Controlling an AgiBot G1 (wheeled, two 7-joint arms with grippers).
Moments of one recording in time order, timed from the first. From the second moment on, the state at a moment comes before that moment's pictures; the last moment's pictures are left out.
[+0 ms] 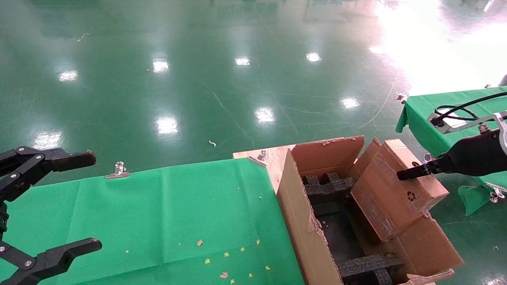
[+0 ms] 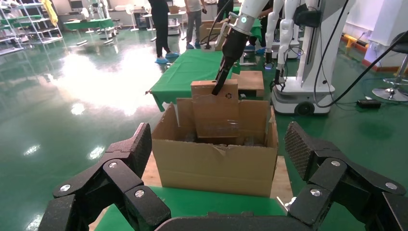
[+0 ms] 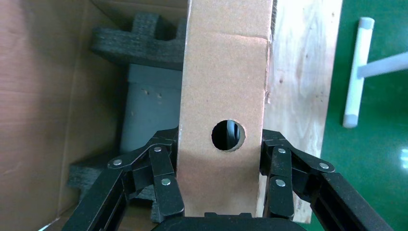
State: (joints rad) left arm -1.09 0.59 0.34 -1.26 0.68 1.47 -0.15; right arm 2.05 -0.59 -1.72 0.28 -1.11 -1.30 0.66
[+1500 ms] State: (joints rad) left arm -1.09 0.59 0.34 -1.26 0.68 1.47 -0.15; right arm 2.07 -0.34 -1.88 1.18 -1.62 -0.86 1.46
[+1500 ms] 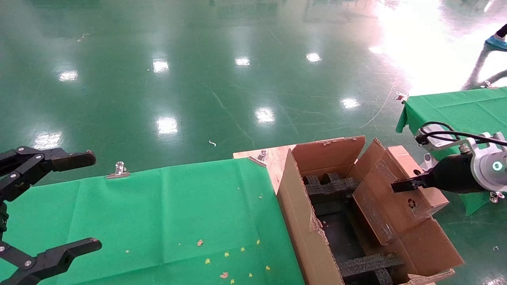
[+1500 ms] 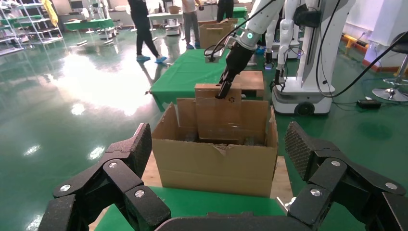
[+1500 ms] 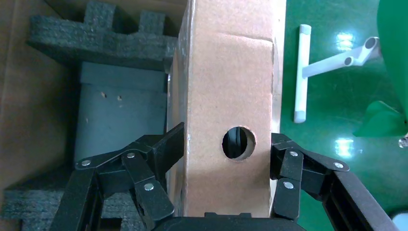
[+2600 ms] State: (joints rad) left arm -1.09 0.59 0.34 -1.26 0.68 1.47 -0.15; right arm 1.95 -0.41 -1.95 1.21 -1.74 -0.77 1.61
